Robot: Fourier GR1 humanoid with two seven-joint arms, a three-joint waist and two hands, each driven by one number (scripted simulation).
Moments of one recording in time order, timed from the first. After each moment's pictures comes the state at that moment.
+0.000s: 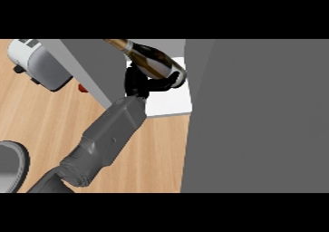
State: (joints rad) left arm -1.03 0.00 -0.45 -0.27 1.22 0.29 -0.64; right arm -0.10 -0.04 0.05 -2.33 -0.22 0.20 0.45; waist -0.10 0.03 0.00
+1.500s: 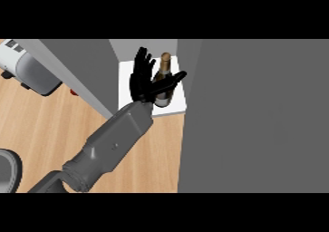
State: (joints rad) left arm -1.00 0.00 -0.65 -0.38 1.52 0.44 -0.76; right arm -0.11 -0.03 0.09 -2.29 -0.20 0.22 0.41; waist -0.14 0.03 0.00
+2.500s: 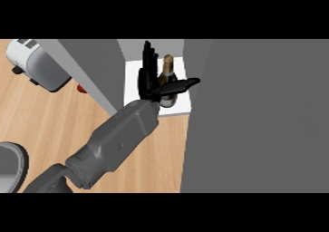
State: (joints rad) left arm -1.05 0.00 -0.81 -0.39 1.51 0.51 -0.84; right arm -0.10 -0.03 0.09 -2.29 -0.19 0.21 0.42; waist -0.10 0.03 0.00
